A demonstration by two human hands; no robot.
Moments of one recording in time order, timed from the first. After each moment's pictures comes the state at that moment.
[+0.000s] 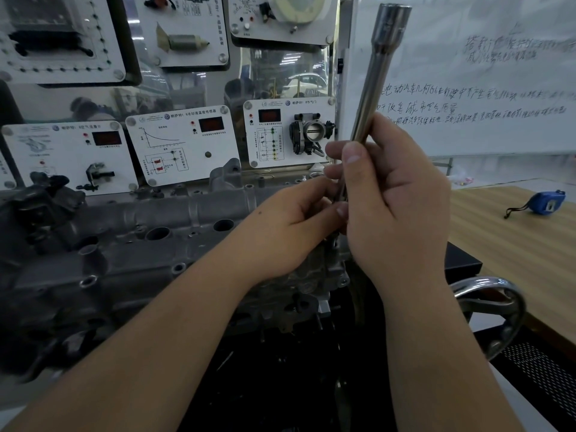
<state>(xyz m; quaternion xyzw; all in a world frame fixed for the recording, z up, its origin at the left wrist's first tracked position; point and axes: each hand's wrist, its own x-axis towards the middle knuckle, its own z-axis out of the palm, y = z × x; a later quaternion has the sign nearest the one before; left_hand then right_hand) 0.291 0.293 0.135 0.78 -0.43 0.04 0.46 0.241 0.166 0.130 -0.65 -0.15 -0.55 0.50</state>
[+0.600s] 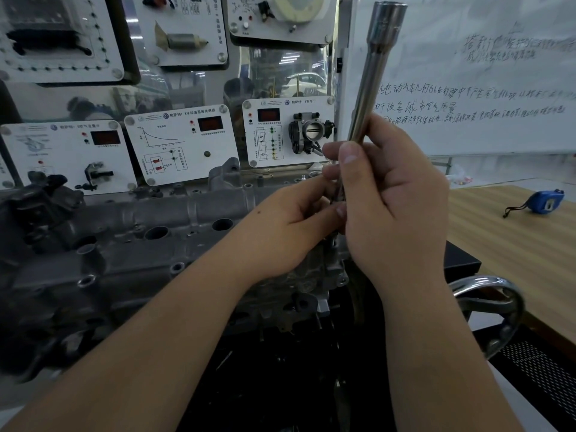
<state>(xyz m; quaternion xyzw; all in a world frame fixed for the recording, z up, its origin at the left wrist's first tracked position) 0.292 0.293 0.135 0.78 -0.43 0.04 0.46 0.241 0.168 0.131 -0.65 -0.16 -0.55 0.50</state>
